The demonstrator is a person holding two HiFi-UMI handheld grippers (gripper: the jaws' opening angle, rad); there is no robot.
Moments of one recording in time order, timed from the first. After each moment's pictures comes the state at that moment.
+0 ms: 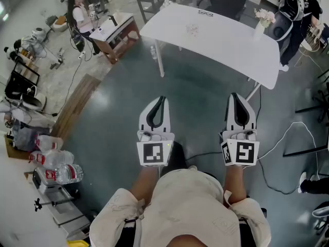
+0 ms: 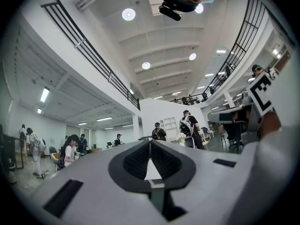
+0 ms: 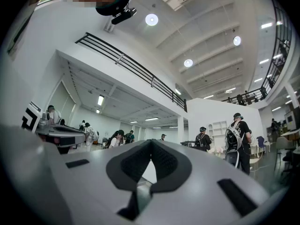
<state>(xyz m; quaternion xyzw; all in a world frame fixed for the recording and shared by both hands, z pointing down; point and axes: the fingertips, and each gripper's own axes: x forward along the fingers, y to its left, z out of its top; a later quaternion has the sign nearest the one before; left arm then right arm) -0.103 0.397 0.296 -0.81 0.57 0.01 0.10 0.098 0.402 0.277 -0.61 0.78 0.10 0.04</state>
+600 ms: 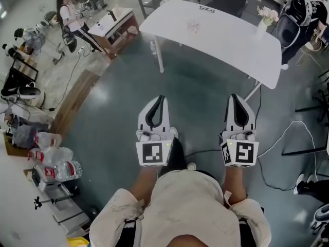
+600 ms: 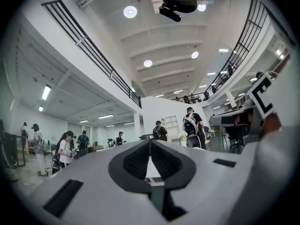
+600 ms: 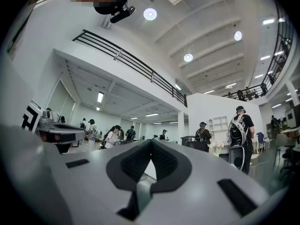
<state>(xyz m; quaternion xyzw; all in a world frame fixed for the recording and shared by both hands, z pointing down) -0.105 0.382 0.303 -0.81 0.58 0.00 0.08 0.100 0.384 0.293 -0.61 0.79 0.07 0.02</state>
